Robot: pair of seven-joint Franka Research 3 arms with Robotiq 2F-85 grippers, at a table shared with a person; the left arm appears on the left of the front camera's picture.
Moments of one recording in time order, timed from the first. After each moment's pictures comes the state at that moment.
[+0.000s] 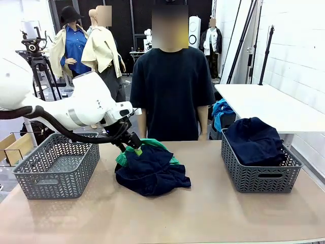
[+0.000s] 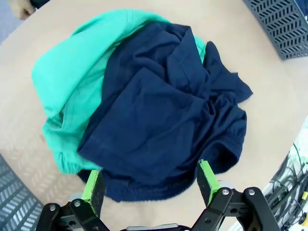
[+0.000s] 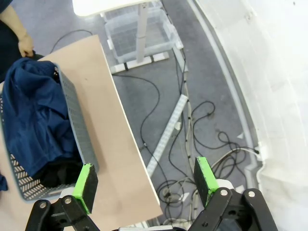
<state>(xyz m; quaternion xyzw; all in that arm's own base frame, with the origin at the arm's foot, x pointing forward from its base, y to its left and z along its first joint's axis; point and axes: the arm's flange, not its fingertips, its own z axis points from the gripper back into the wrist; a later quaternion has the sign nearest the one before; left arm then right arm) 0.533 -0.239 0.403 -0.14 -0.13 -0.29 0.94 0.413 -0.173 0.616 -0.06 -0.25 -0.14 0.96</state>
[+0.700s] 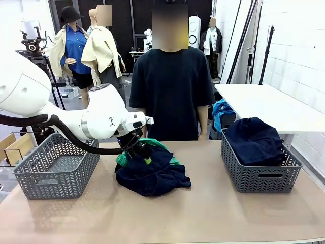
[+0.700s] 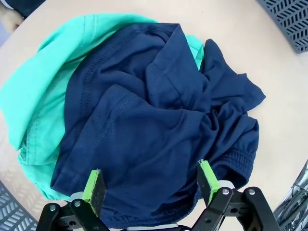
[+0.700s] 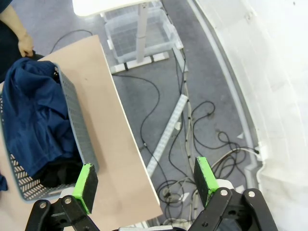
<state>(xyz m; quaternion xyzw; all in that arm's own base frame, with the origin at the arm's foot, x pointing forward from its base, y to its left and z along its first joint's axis) 0.522 -0.279 0.370 -0.10 -0.16 -0.33 0.93 0.413 -0.173 0.616 -0.06 -0.25 -0.14 0.96</state>
